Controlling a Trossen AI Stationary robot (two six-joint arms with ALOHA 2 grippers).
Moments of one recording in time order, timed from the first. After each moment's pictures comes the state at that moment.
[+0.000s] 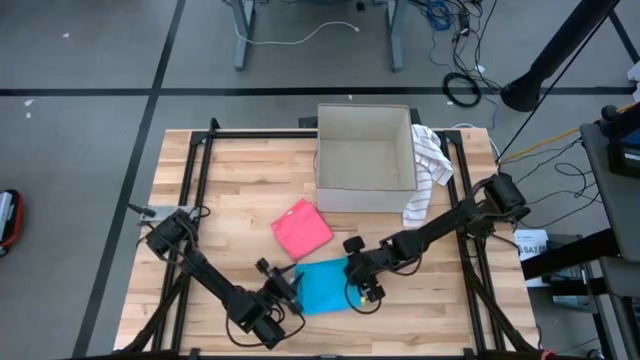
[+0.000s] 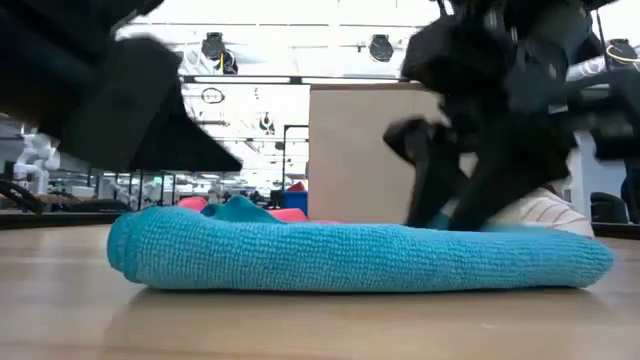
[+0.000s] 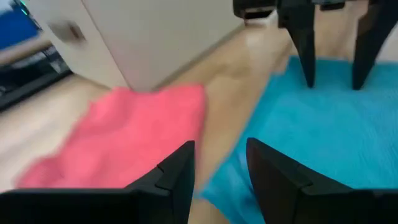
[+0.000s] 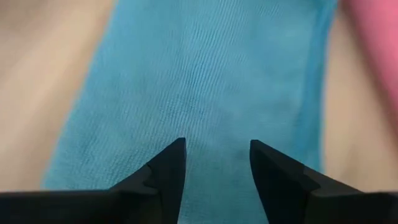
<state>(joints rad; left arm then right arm) -0.74 2.06 1.17 -0.50 -1.24 -1.17 0.37 1.77 0.91 -0.04 0.03 -0.04</state>
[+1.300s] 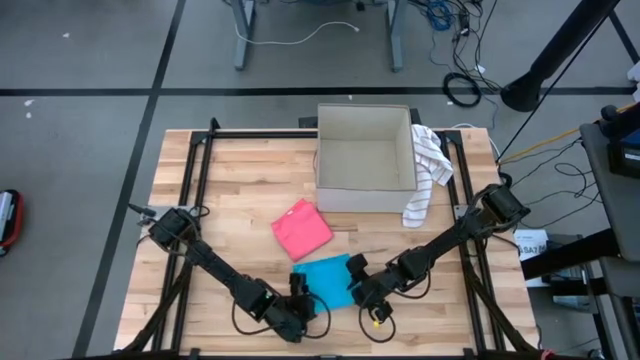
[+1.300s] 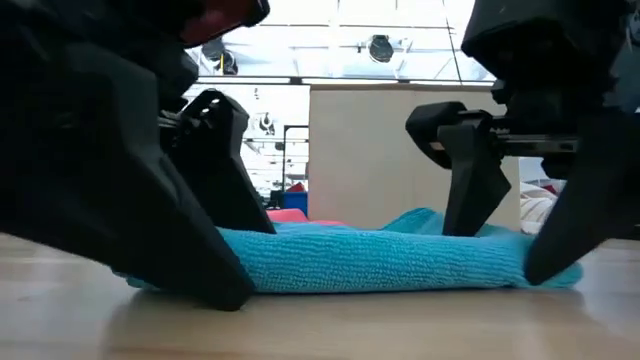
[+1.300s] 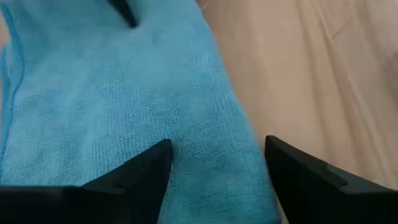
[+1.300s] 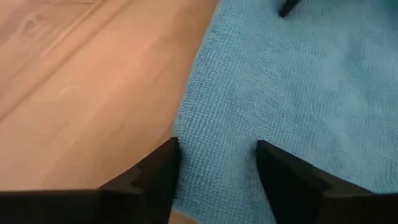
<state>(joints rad) -0.64 2.04 1.17 -0.06 -0.45 -0.36 0.53 1.84 0.91 0.03 0.13 -0.07</state>
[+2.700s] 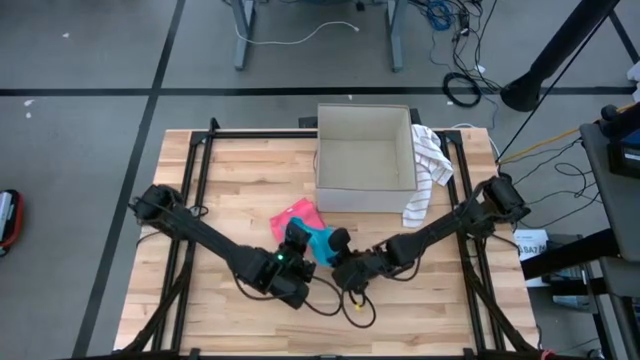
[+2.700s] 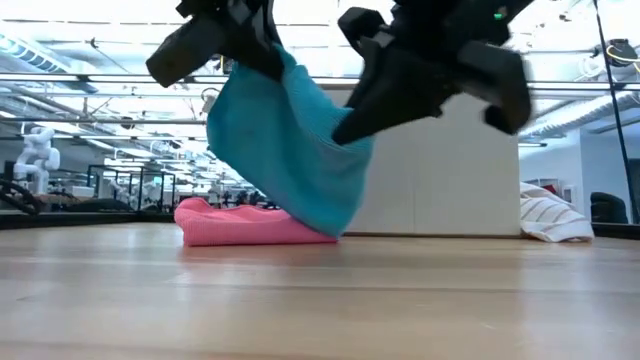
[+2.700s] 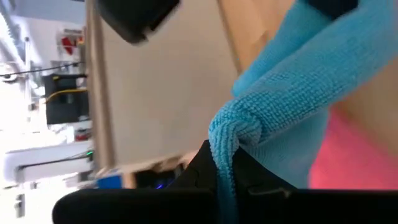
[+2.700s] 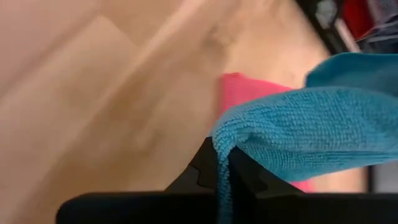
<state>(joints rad) -0.49 1.81 1.37 -0.78 -1.02 0.28 0.41 1.79 1.12 -0.13 0.42 -0.45</state>
